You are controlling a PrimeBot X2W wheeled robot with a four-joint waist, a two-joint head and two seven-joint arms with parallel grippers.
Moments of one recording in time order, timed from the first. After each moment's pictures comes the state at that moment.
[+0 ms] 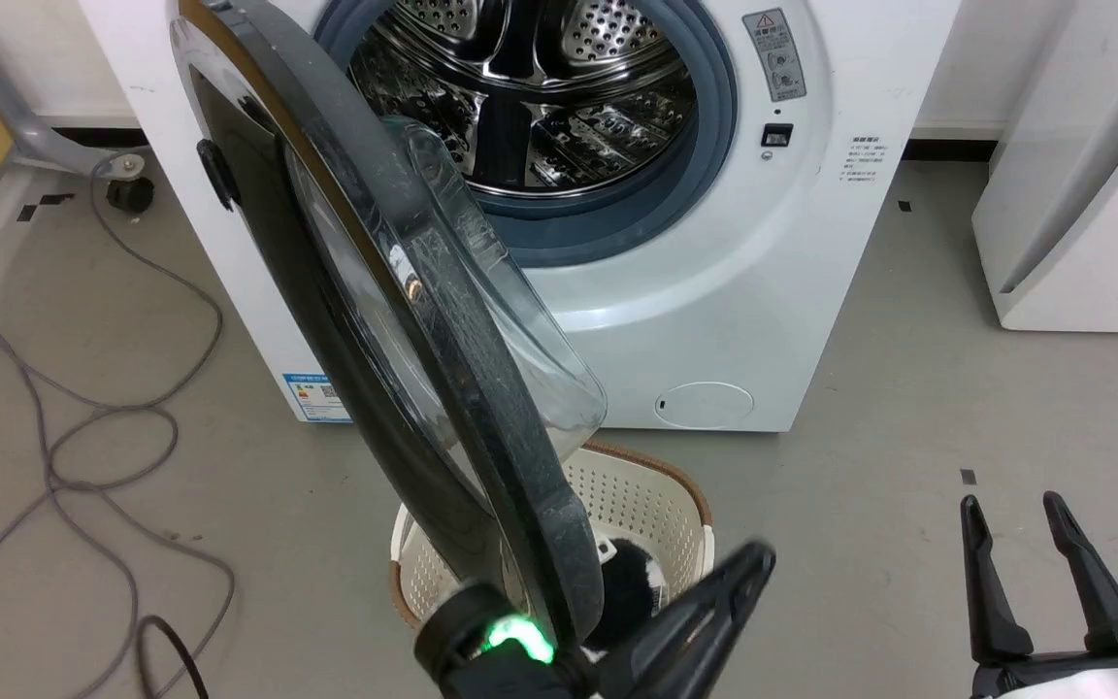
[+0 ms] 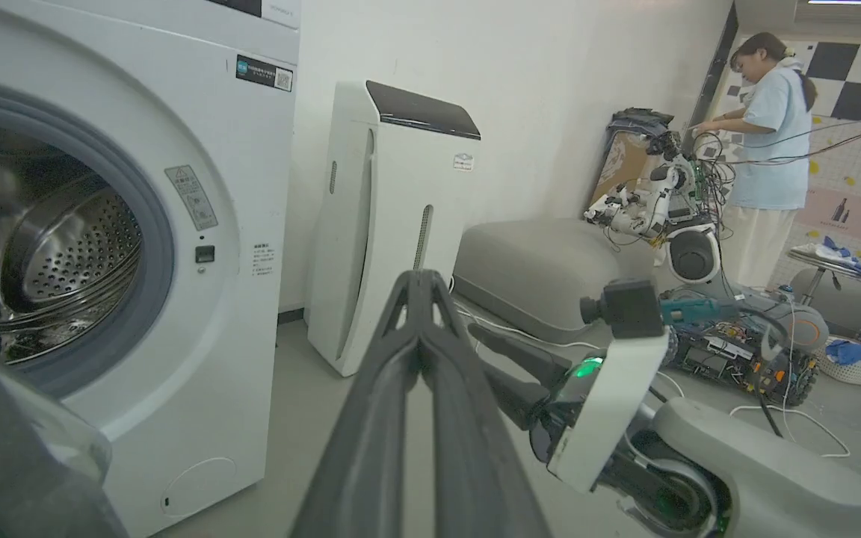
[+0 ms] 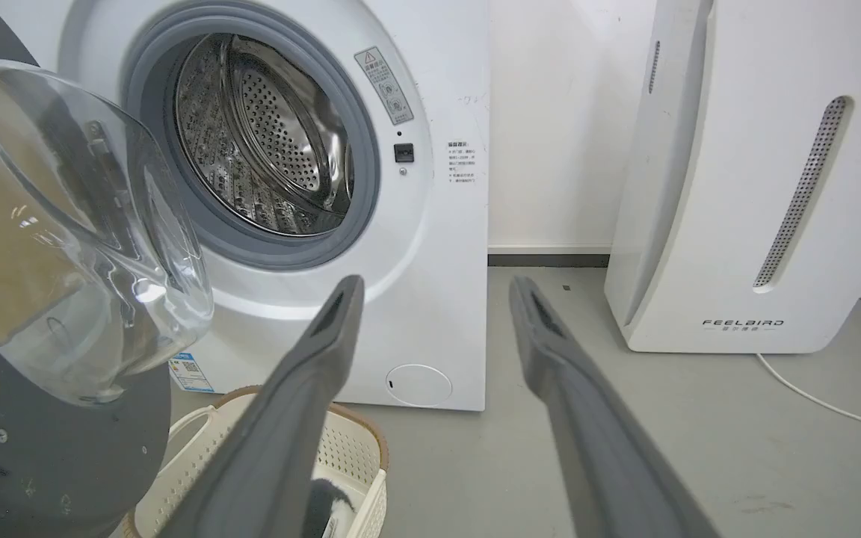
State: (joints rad) left arm 0.00 0.11 -0.65 -0.48 -0.31 -0.09 0.05; right arm 0.15 -0.05 -0.10 -0.15 0.13 0.13 -0.12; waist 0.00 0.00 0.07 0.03
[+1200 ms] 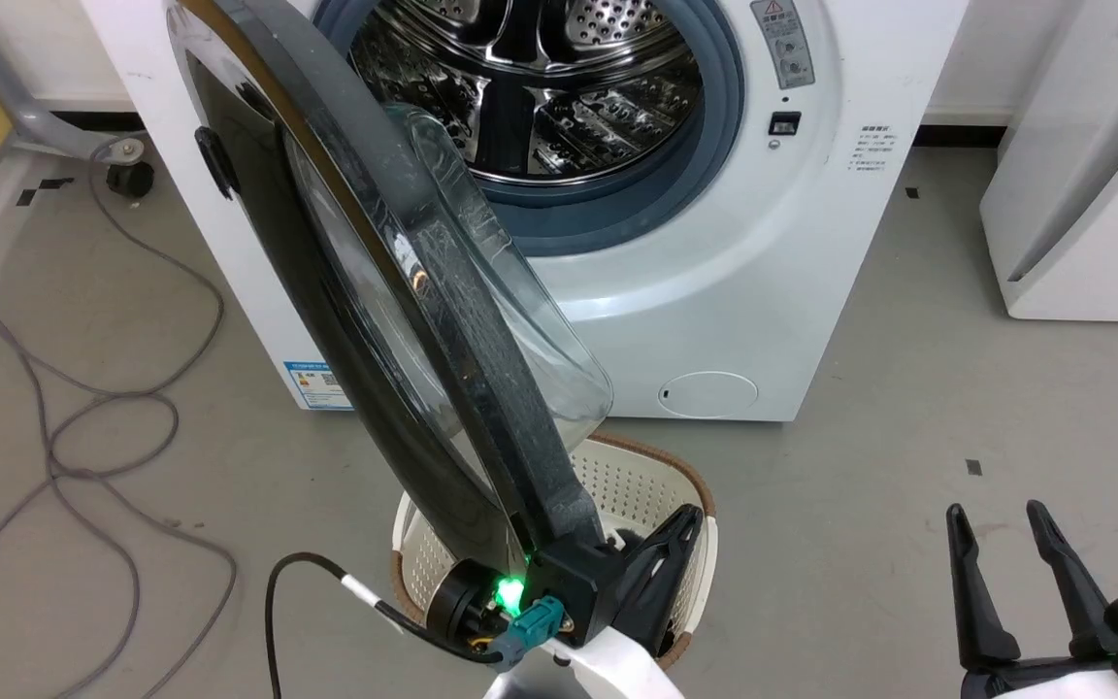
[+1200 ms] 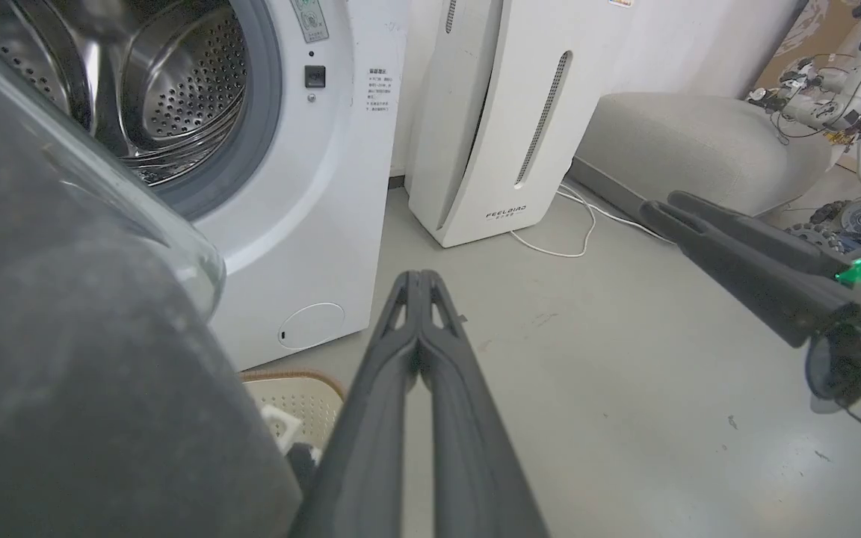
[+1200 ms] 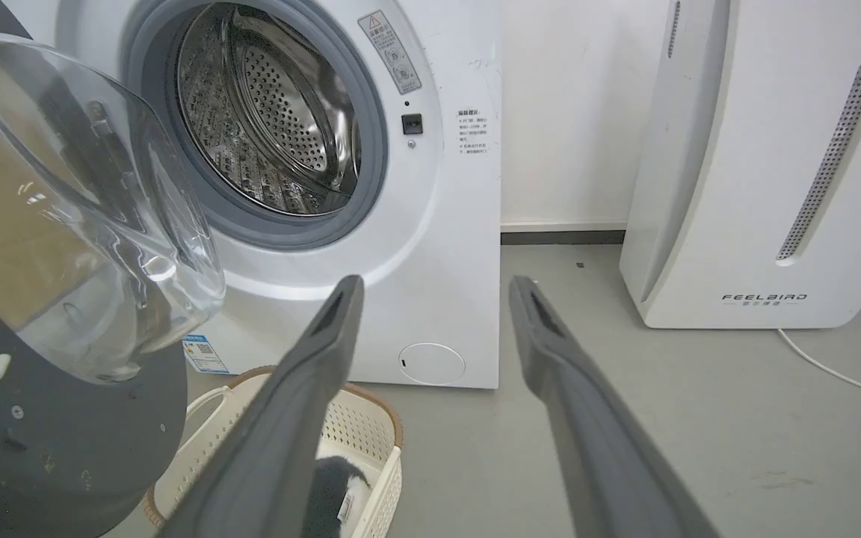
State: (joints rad) left arm -0.16 0.05 -0.64 0.01 -0.29 0.09 0.06; right arm 0.15 -0.05 -0.08 -0.12 0.15 0.13 -0.12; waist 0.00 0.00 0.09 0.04
